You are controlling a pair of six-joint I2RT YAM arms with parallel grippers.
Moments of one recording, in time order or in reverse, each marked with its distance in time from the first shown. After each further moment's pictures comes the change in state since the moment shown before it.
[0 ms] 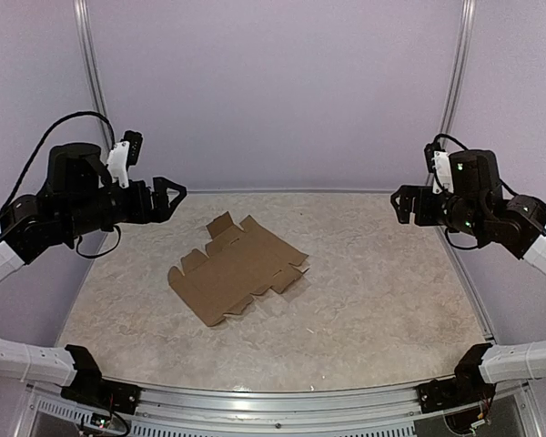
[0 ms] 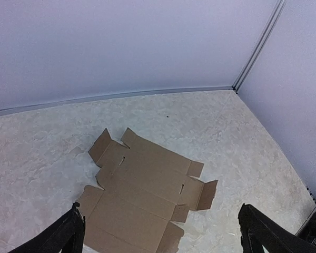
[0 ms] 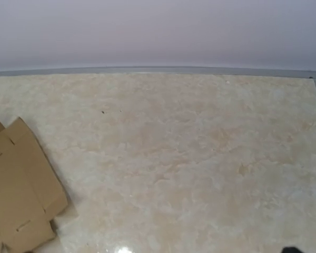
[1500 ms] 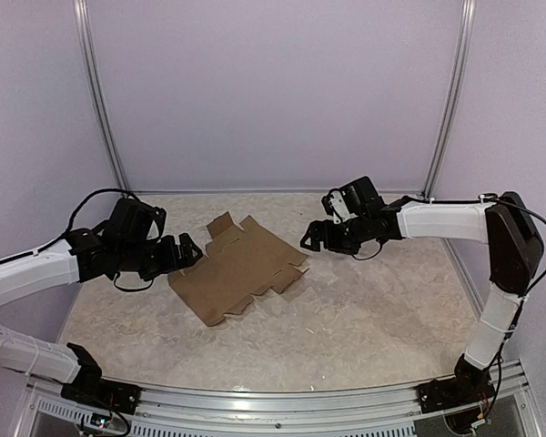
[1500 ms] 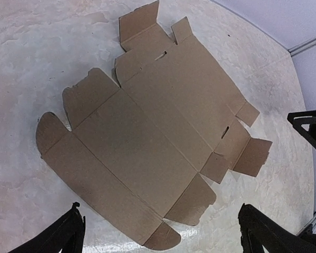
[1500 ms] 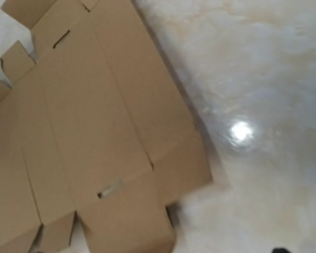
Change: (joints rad) left arm 0.132 0.150 -0.371 0.144 0.150 -0.369; right arm -0.016 0.780 0.084 0.379 -0.573 0.170
